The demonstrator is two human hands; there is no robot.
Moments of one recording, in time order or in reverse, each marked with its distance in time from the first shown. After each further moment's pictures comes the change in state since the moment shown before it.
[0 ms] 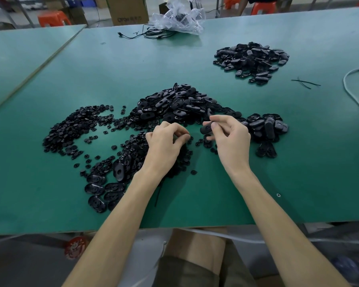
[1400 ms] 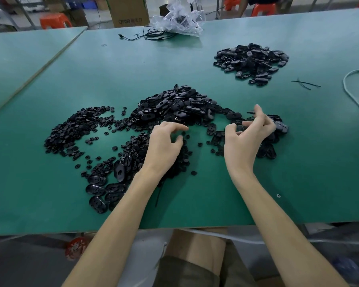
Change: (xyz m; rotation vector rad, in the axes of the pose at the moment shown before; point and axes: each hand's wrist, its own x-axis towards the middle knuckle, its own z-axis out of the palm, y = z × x) left_hand 0.001 -0.001 -0.002 -0.076 0.006 0.002; right_hand 0.005 -0.003 -0.003 -0.044 0.332 -0.012
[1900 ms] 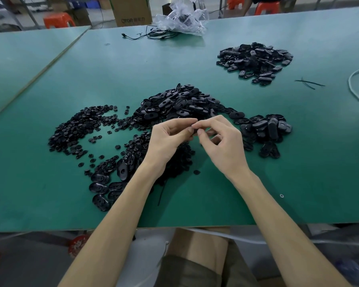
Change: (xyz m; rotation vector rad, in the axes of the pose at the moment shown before) left_hand 0.000 0.005 -0.005 -0.684 -0.103 -0.122; right_hand -0.012 -0.001 0.004 -0.019 -0.506 -0.393
